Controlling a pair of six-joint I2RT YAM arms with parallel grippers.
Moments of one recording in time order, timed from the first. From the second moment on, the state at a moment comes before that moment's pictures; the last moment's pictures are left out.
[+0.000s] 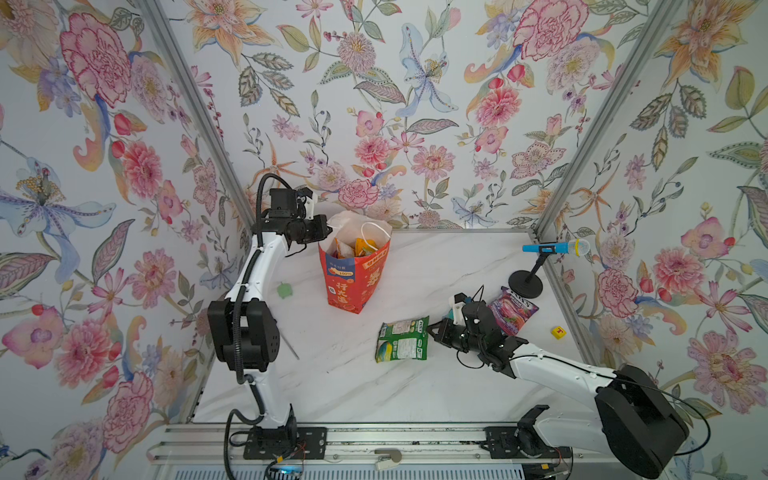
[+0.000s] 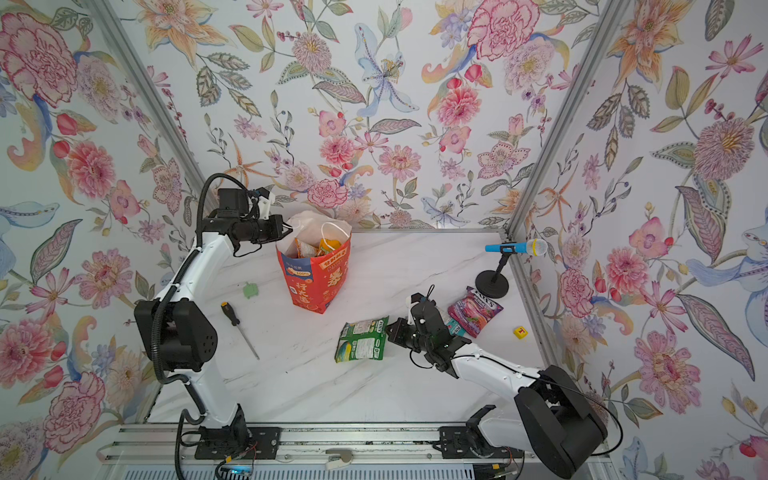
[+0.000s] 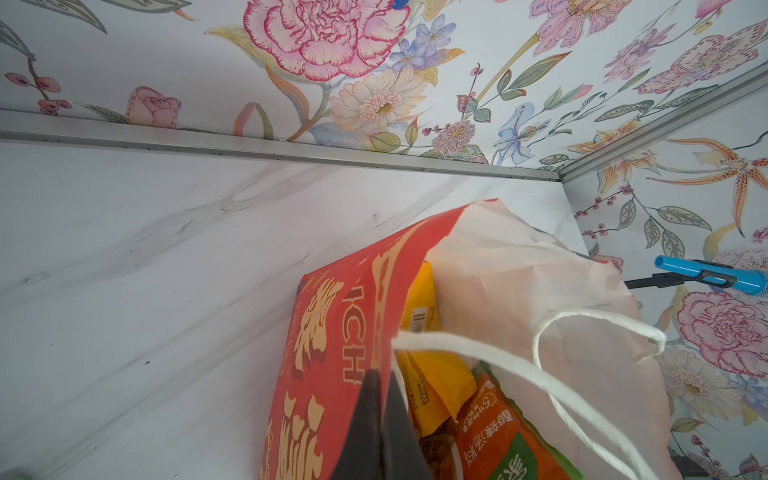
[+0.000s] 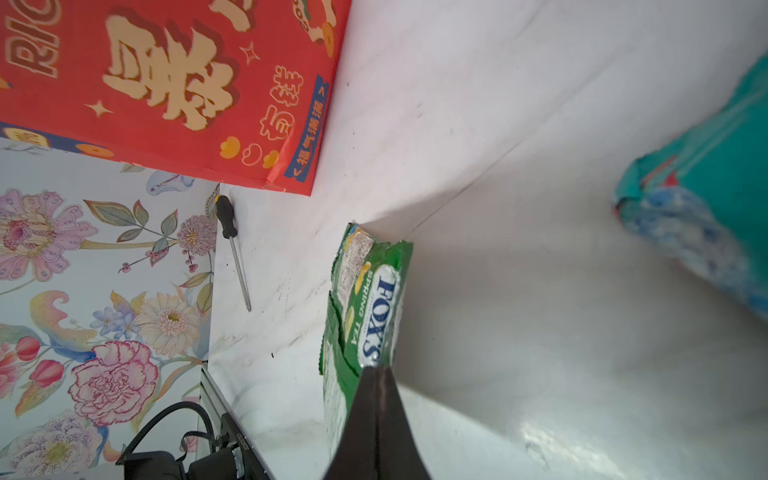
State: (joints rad) left arm -0.03 1.89 1.83 -0.67 0.49 -0.21; right arm 0.61 1.23 0.53 0.10 -0.25 0.90
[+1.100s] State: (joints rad) left arm -0.03 1.89 1.83 -0.67 0.50 -0.22; right arm 0.41 1.26 0.87 -0.17 -0.34 0.67
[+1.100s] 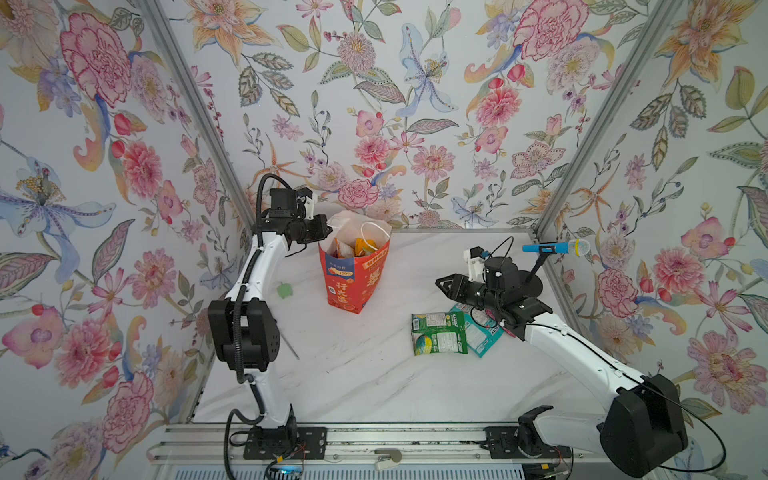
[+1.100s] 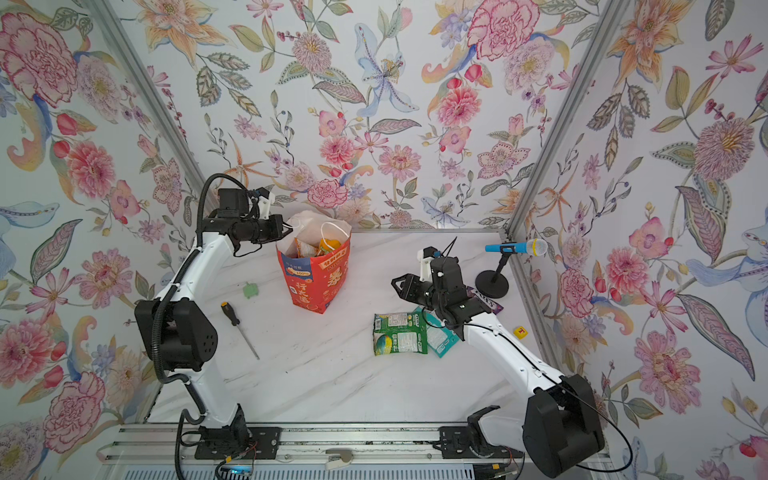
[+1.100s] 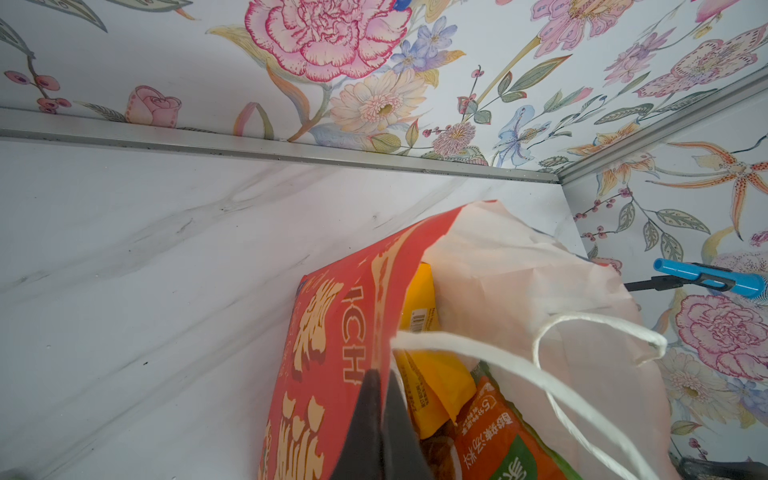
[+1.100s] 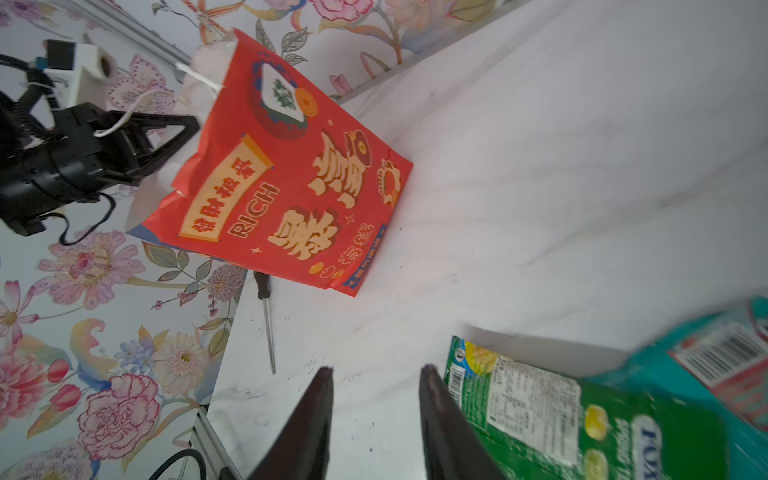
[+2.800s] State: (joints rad) left arm -0.03 1.90 1.85 -0.68 0.49 -0.21; right arm 0.21 1.11 0.12 0.36 -0.52 0.98
